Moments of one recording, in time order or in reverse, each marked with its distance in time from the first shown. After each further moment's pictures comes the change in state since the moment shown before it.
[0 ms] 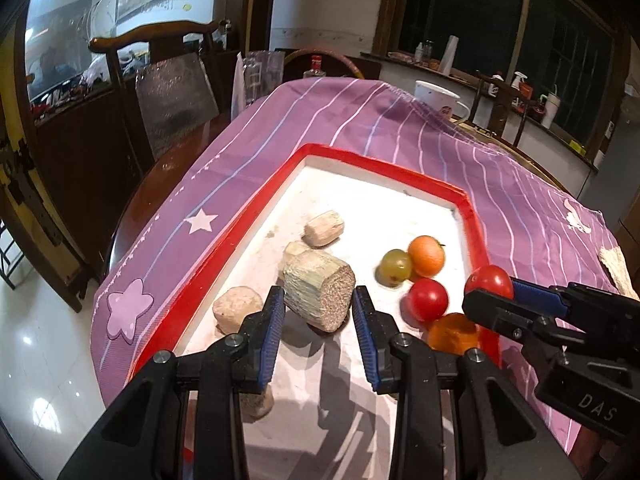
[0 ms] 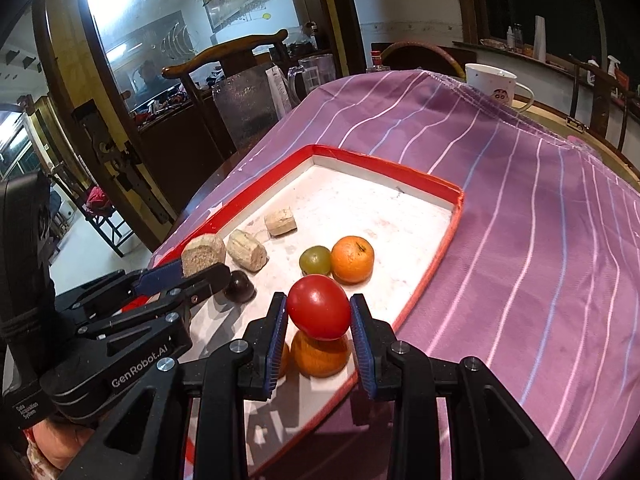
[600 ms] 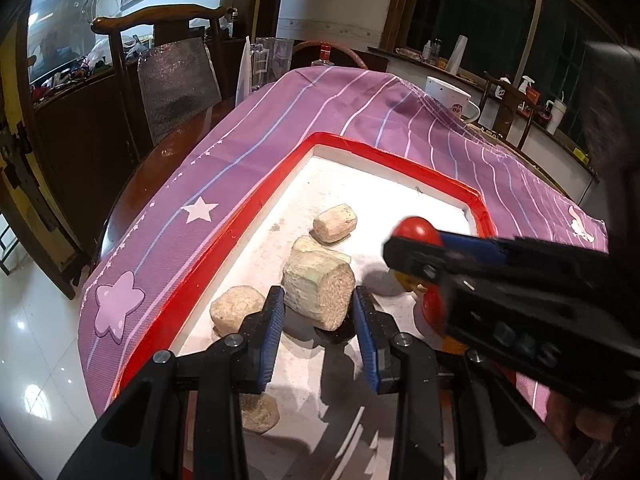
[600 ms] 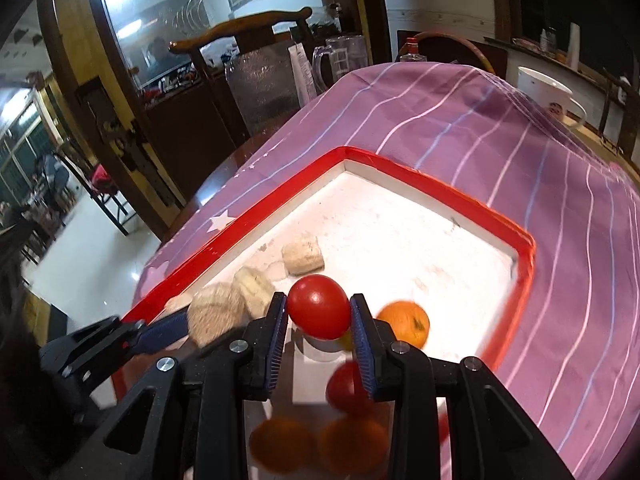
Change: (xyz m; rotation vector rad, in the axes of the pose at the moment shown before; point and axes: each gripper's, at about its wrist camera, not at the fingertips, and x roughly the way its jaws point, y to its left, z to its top) left arm 0.014 0.009 0.000 -0.044 0.020 -0.016; right arm 0.063 0.023 0.044 -0.078 0.075 0.023
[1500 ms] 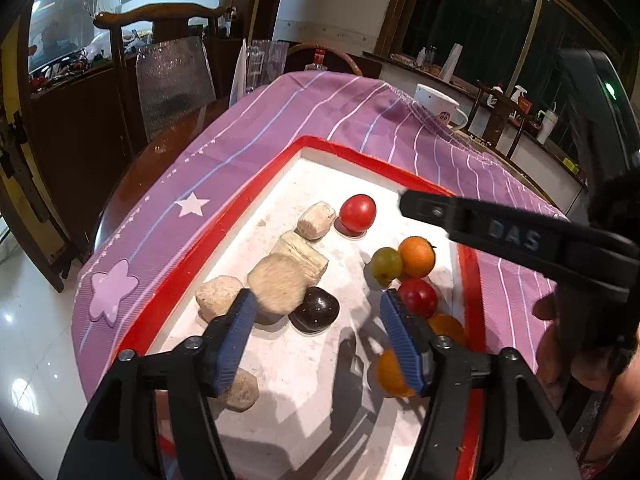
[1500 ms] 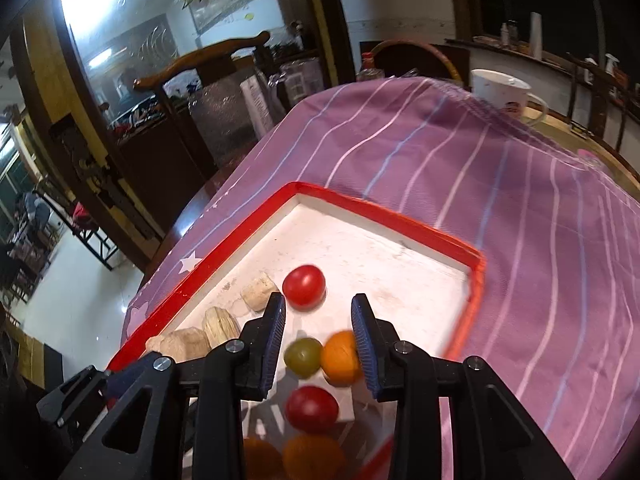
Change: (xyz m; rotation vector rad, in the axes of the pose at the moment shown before) left arm -0.018 -0.006 -0.004 -0.025 -0.014 -0.044; right arm -0.028 -0.030 0.007 0.118 -0.080 -0.067
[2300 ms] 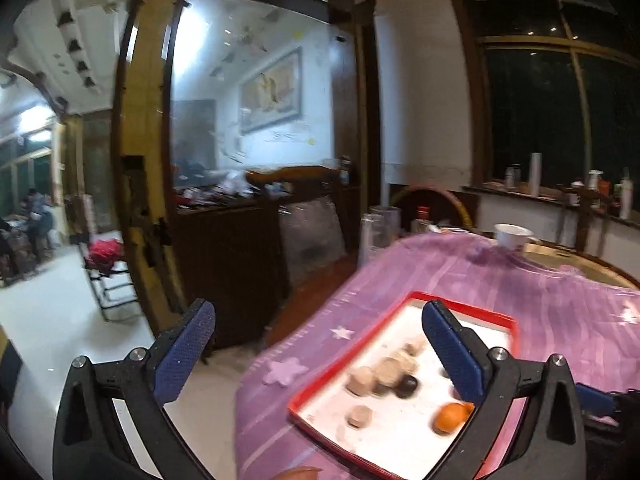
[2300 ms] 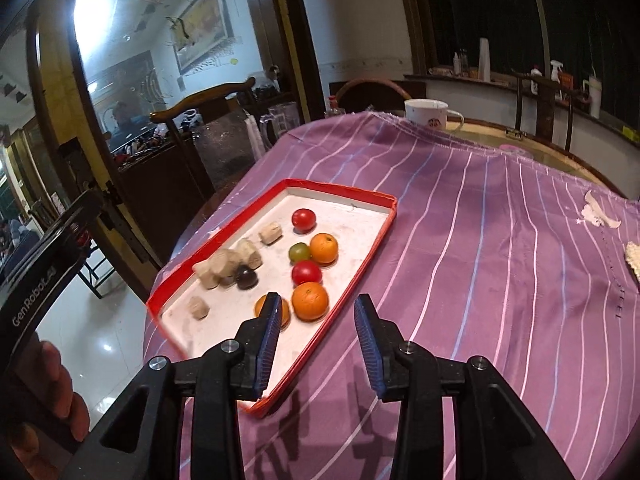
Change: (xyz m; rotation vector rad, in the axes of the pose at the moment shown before) left arm -0.153 -0.030 -0.023 -0.017 -0.530 0.442; right arm -0.137 0.021 -0.106 0.030 -0.164 -0.093
